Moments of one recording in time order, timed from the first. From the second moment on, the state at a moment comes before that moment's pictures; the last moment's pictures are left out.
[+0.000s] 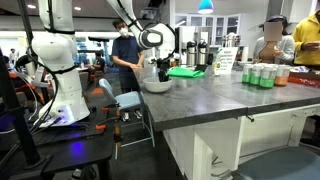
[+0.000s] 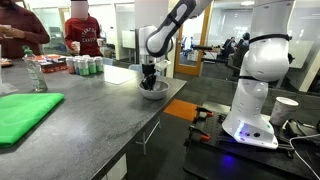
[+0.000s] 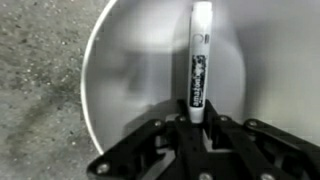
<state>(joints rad) 0.01 0.13 0.02 -2.39 -0.03 2.47 0.04</state>
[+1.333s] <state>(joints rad) 0.08 0.12 0.08 -2.08 -0.20 2.30 -0.22</state>
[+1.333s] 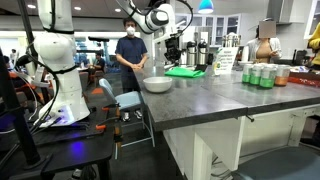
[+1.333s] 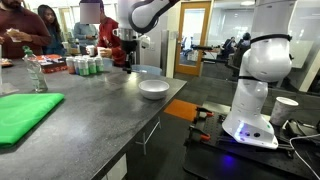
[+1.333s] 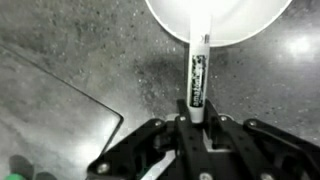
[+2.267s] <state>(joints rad) 0.08 0.61 0.19 -1.68 -0.20 2.33 -0.73</state>
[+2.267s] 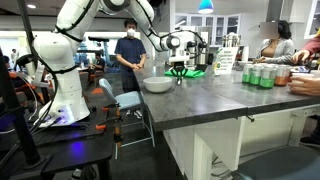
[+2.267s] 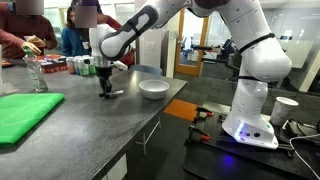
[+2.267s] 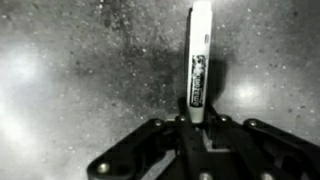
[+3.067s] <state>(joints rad) 0.09 0.58 0.20 -1.67 -0.22 2.27 -0.74</state>
